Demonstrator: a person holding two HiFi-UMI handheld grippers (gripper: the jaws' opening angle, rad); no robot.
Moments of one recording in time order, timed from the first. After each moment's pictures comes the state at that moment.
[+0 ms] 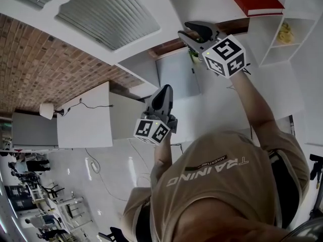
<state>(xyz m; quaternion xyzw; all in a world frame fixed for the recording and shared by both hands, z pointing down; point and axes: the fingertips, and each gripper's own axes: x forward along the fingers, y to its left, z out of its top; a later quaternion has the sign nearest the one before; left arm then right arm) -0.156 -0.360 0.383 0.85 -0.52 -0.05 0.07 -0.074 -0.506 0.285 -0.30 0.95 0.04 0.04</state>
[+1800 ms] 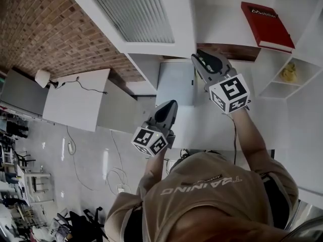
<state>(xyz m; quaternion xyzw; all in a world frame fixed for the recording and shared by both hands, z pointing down) -0.119 -0.316 0.395 0.83 -0.55 -0.06 0.10 -0.068 -0.446 0.287 -0.26 0.96 0.07 0.03</state>
